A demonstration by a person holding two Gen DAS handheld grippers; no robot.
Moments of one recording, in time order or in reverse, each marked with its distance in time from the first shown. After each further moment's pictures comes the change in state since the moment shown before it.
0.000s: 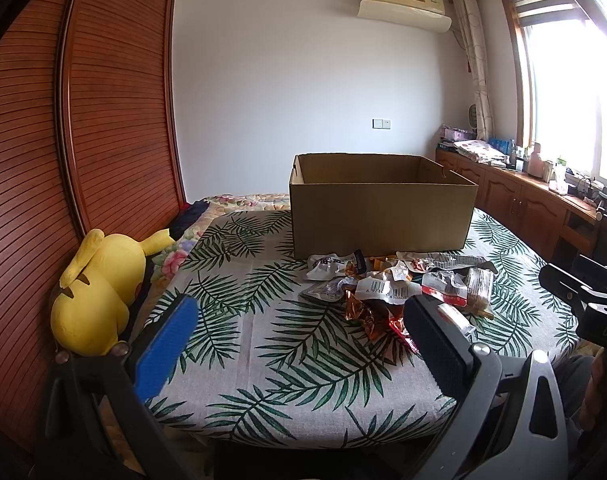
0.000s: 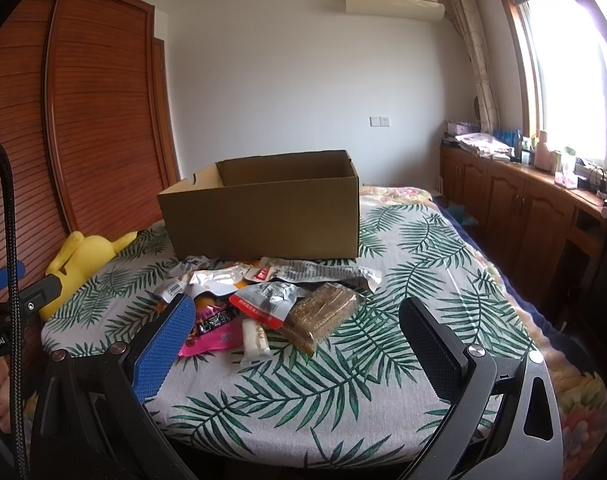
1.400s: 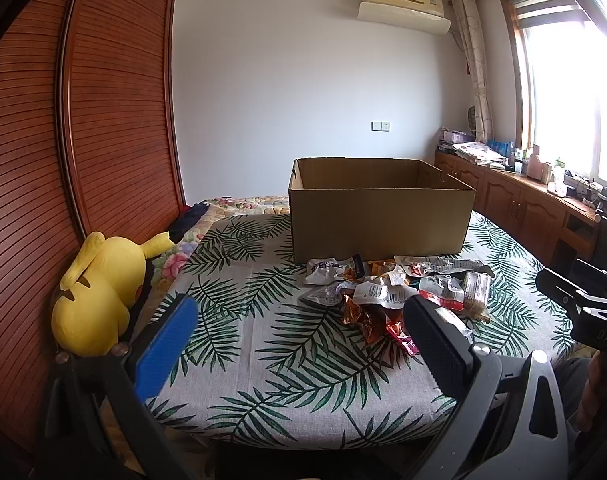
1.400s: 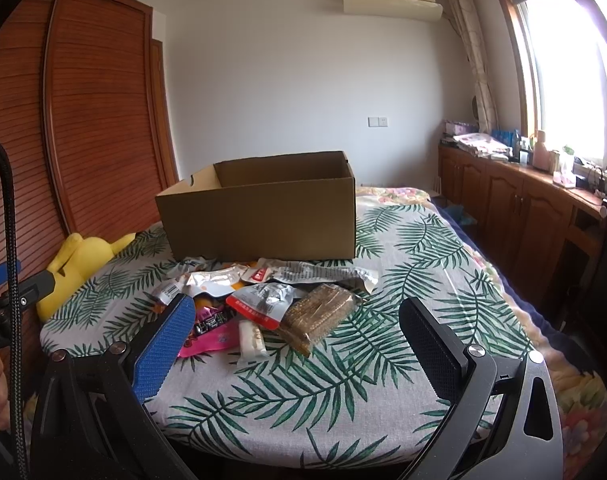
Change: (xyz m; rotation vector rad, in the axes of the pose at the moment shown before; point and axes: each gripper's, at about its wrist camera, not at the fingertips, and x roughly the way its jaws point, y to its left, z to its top) left arm -0.002 0.001 0.006 -0.004 -0.005 -0.002; right arm 0.000 0.000 0.001 0.003 0.000 -0.006
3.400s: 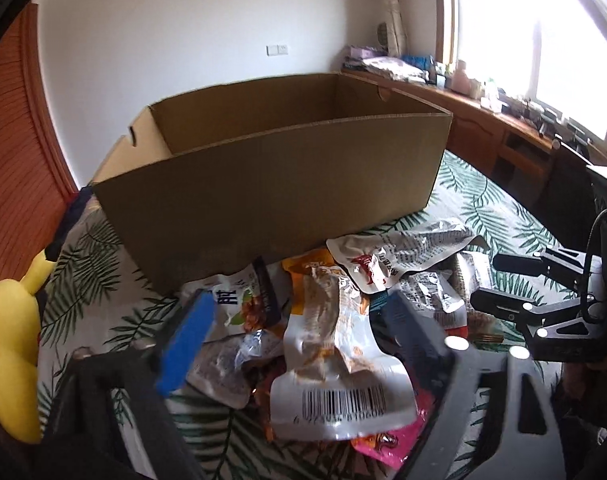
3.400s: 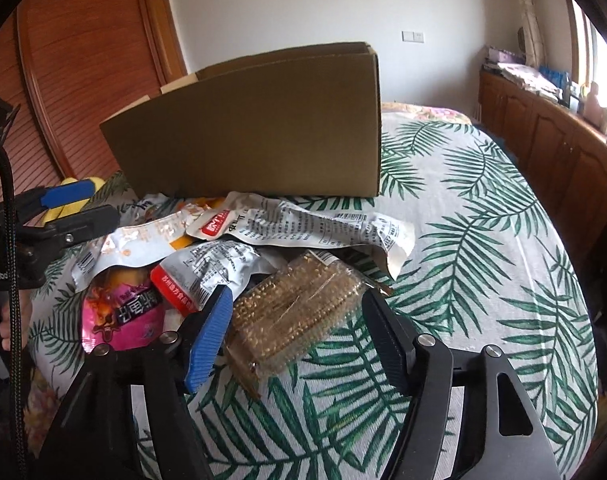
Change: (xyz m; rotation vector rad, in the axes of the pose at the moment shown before) left arm 0.182 -0.065 0.040 0.226 0.306 -0.347; right arm 0.140 -0.042 -0.003 -0.007 0.348 0.129
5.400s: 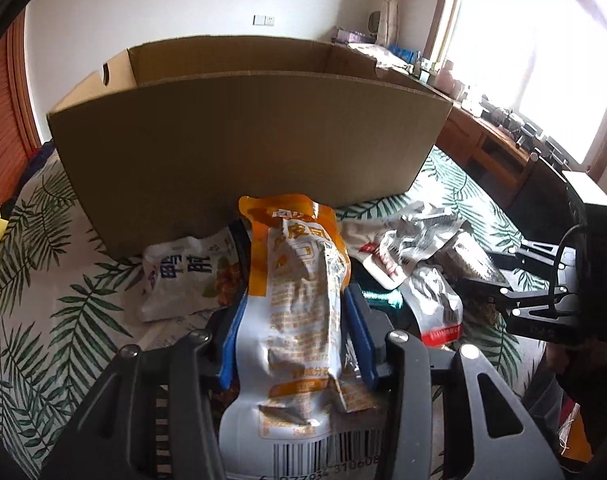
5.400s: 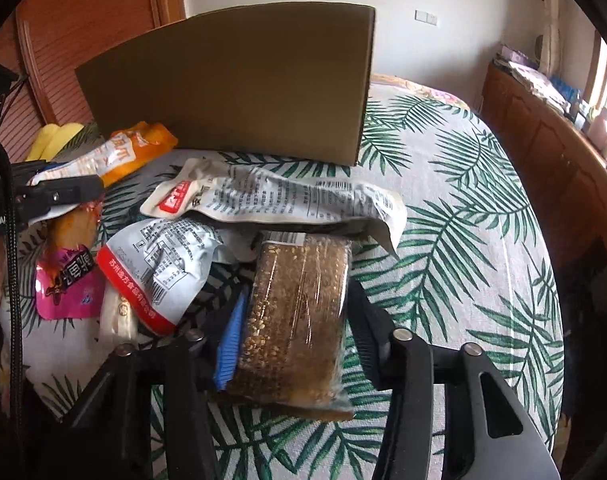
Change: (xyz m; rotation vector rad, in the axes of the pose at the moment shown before) left arm 0.007 0.028 -0.018 -0.093 0.073 -0.166; right arm 0.018 -0.013 0.002 -0.112 0.158 -0.070
